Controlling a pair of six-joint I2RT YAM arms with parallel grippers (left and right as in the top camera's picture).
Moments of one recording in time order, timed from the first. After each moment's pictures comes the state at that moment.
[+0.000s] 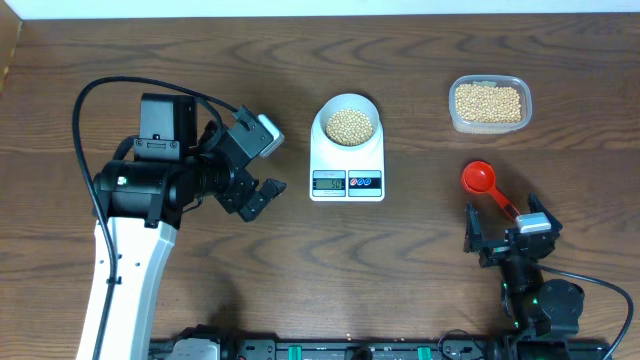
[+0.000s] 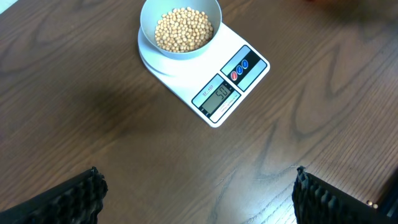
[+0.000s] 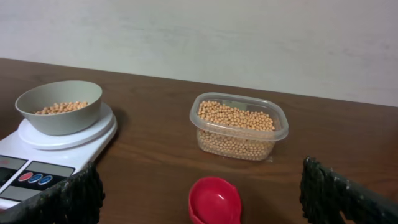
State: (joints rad) left arm -0.09 1.24 1.30 -1.10 0.47 0.67; right arm -0.01 0.01 0.01 -0.06 -0.14 -0.07
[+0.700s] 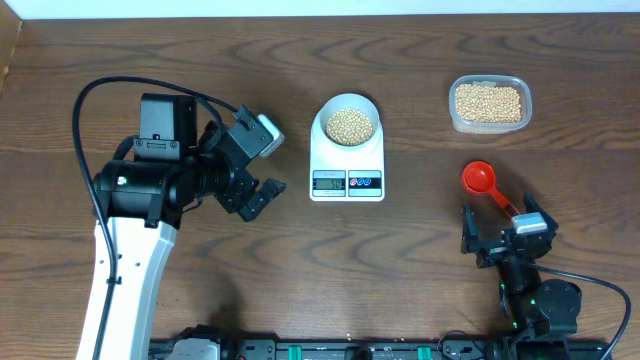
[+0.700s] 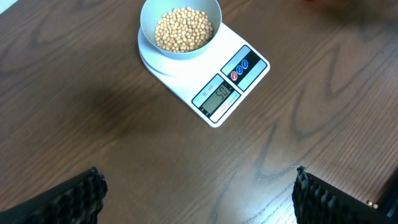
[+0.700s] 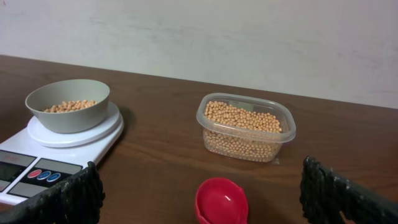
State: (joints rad) left arm -0.09 1.24 1.30 -1.10 0.47 0.67; right arm 0.02 0.01 0.01 -0.06 -0.13 -0.07
